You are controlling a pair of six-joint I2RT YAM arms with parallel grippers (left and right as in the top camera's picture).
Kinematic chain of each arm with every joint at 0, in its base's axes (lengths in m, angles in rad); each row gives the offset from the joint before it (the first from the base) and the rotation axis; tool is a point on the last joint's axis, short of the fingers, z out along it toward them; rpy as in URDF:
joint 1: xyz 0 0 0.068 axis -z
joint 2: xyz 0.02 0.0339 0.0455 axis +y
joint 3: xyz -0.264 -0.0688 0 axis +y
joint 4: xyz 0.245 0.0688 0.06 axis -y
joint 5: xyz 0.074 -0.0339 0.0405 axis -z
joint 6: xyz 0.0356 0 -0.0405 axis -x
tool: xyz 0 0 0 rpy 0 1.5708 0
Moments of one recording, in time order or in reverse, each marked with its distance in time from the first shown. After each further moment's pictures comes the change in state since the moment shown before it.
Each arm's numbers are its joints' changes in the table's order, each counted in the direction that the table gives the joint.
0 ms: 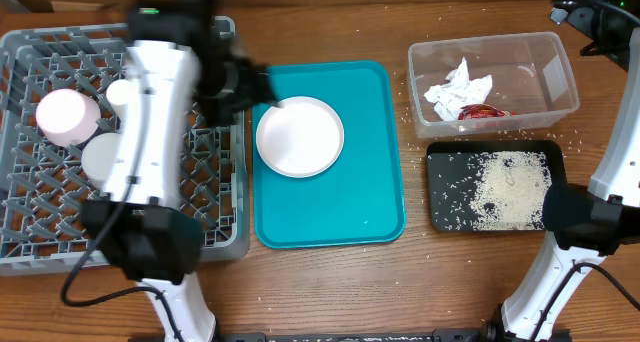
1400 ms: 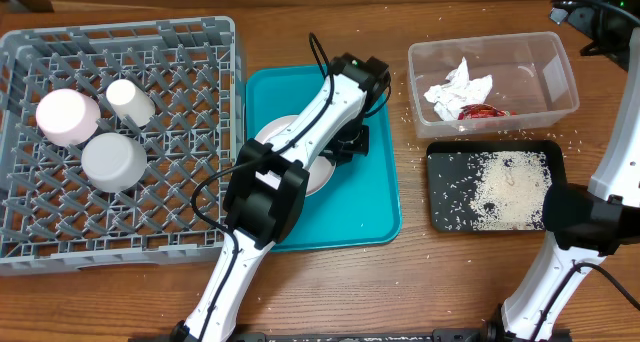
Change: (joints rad) left arm 0.434 0.481 -0.086 0.068 -0.345 0.162; right arm 0.000 0.000 0.000 0.000 0.001 0.000
